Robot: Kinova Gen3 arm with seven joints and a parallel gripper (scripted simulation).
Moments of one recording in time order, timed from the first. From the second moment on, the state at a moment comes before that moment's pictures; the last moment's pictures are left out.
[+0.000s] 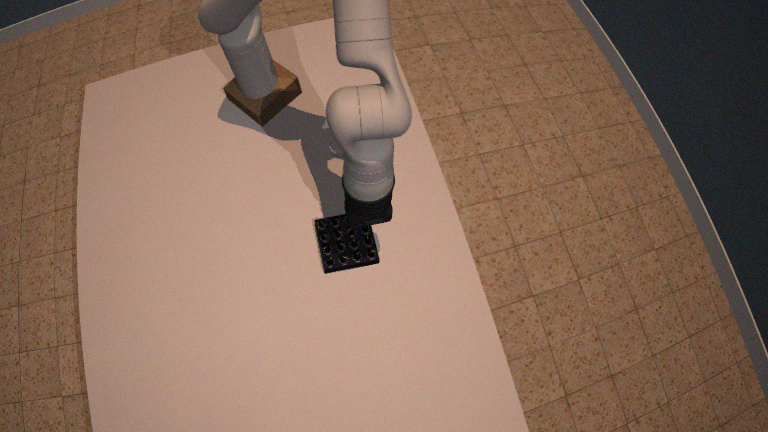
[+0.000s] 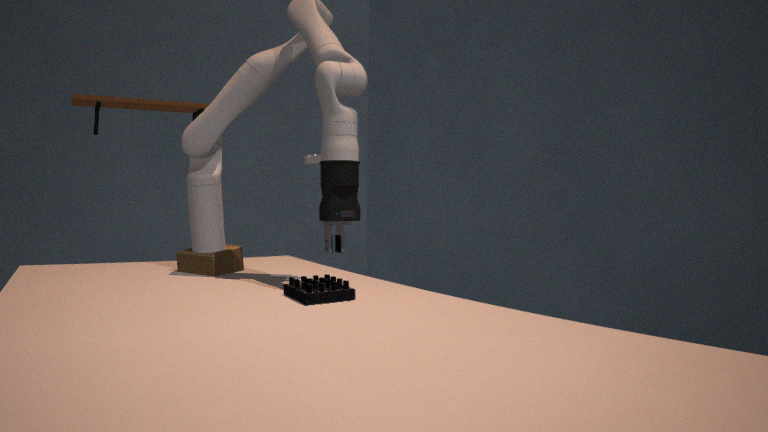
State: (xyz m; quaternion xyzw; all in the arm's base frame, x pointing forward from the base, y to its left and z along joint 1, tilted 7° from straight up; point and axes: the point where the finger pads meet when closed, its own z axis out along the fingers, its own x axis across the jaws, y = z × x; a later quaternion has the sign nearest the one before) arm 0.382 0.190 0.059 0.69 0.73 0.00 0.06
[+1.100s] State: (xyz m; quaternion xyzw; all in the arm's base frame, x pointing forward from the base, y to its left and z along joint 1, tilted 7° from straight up) arm 0.382 0.193 0.043 0.69 0.72 0.00 0.06
